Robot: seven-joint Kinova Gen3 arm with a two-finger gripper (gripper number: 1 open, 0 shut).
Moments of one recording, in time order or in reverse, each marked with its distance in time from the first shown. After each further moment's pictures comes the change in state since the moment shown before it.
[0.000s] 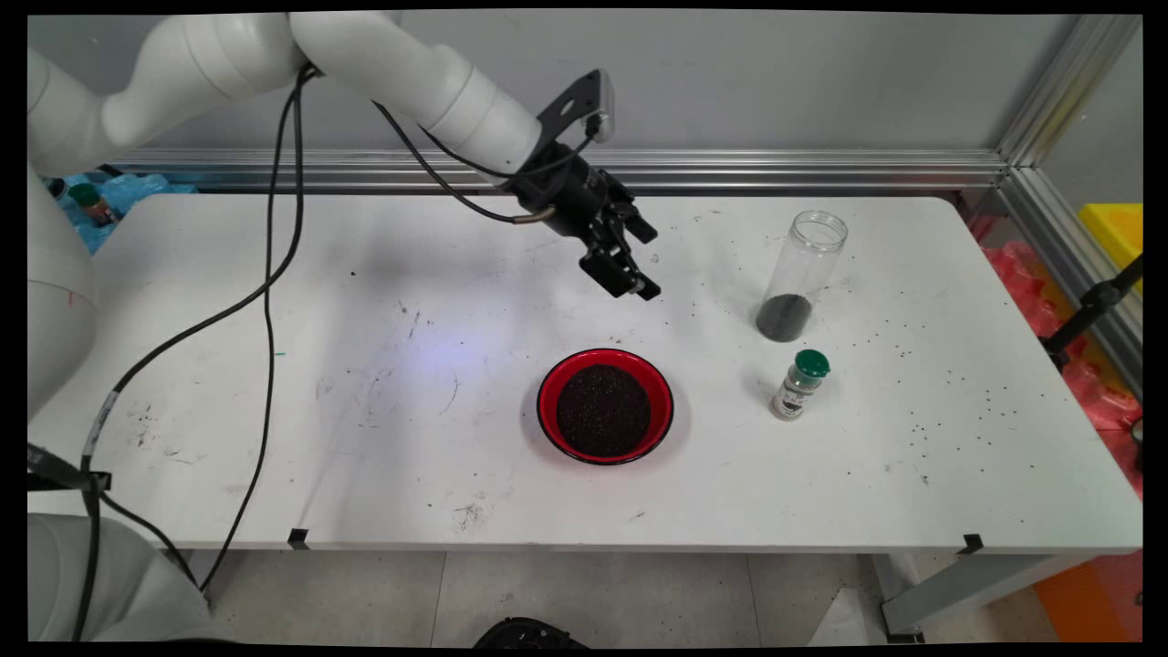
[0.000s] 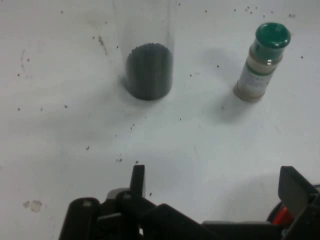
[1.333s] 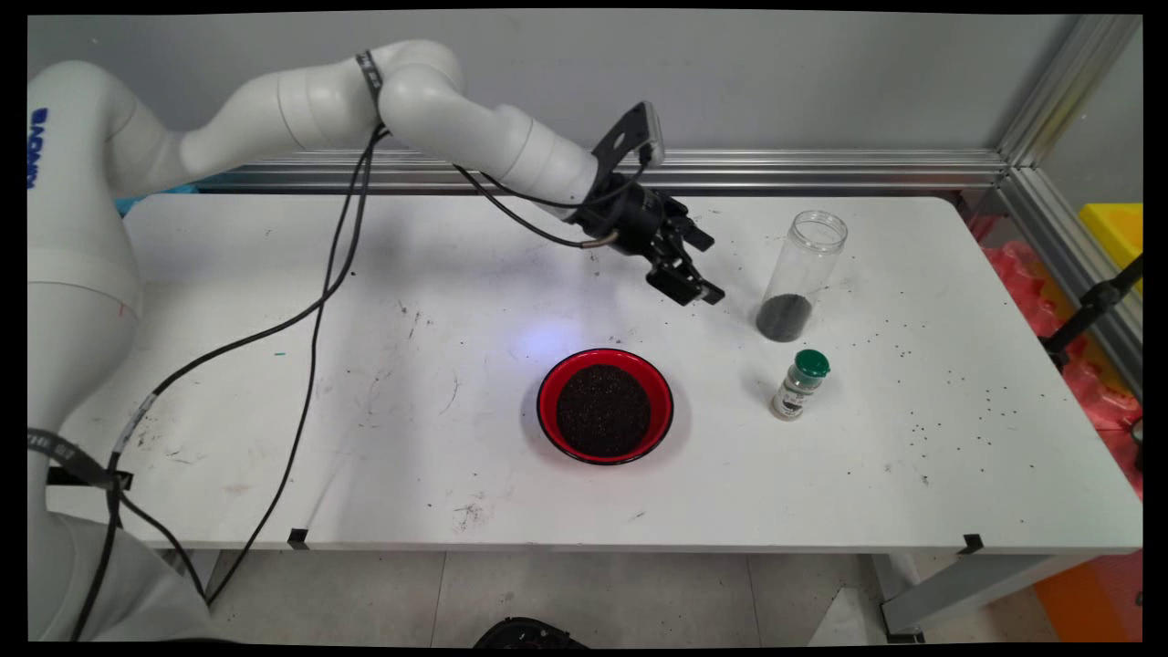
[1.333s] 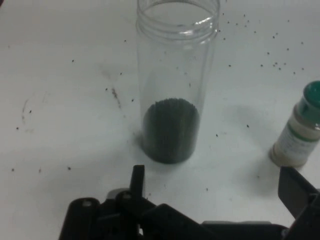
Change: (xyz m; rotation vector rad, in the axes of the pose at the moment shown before) arm -0.008 -0.020 0.081 0.009 0.164 -0.036
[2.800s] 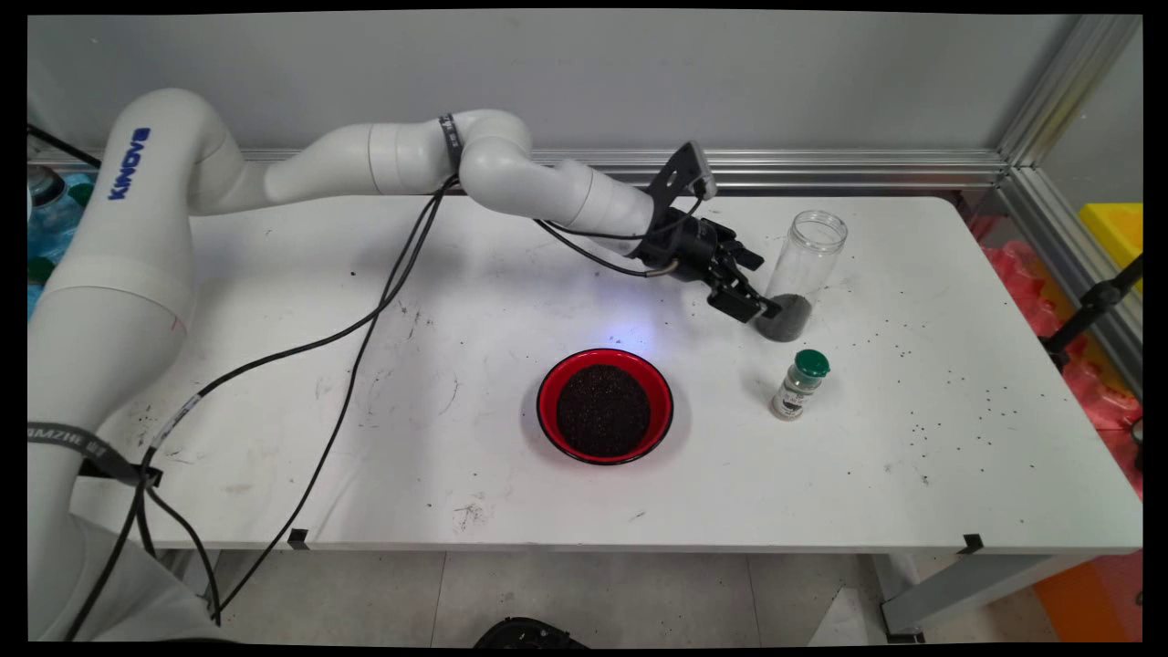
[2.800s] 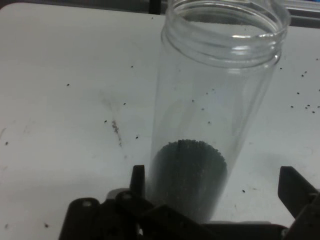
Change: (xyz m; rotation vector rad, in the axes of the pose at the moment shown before) arm -0.015 -0.011 0.088 -0.002 0.109 -0.074
